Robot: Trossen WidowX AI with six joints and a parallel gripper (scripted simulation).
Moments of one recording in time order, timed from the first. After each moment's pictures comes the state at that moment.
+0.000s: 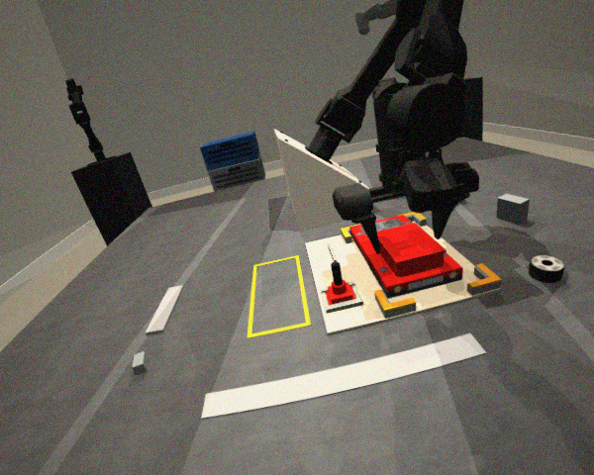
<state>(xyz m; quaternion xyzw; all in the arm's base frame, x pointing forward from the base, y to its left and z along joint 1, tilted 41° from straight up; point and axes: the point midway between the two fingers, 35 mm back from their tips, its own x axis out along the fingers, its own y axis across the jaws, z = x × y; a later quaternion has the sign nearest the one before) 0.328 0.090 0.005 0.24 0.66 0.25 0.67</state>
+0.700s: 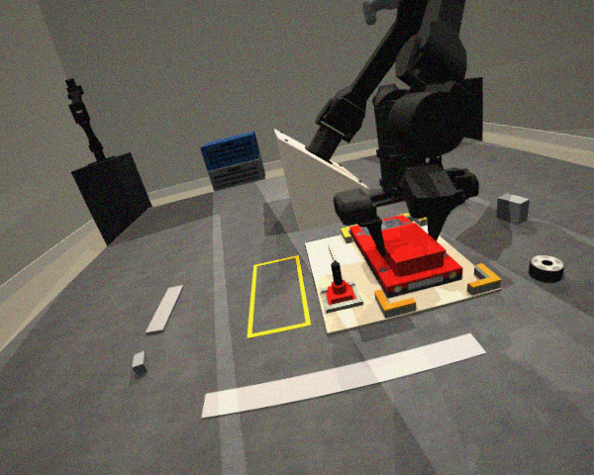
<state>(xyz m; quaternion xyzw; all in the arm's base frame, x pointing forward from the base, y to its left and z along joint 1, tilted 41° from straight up) 0.328 0.095 0.000 0.24 0.66 0.25 0.67</state>
